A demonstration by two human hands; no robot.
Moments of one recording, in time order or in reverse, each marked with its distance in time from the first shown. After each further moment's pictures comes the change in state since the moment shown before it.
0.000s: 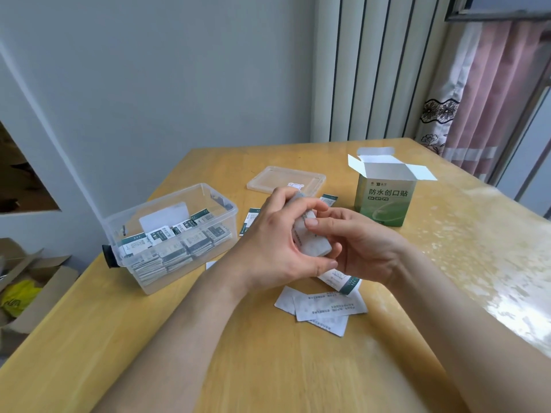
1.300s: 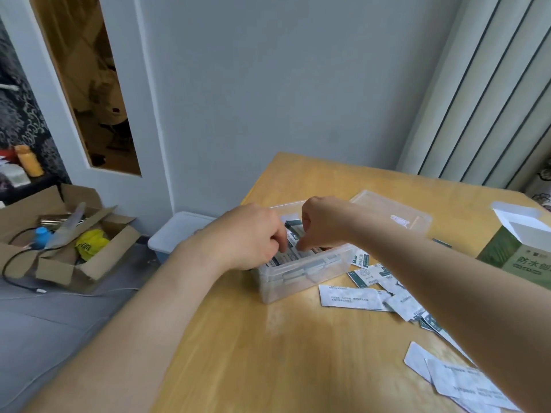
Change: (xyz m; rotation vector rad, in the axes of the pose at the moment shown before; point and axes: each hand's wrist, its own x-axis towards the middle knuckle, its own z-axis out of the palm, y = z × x) left_hand -0.061 -0.051 -0.176 0.707 -0.122 -0.439; right_hand 0.188 -0.008 0.138 -1.905 0.125 0.171
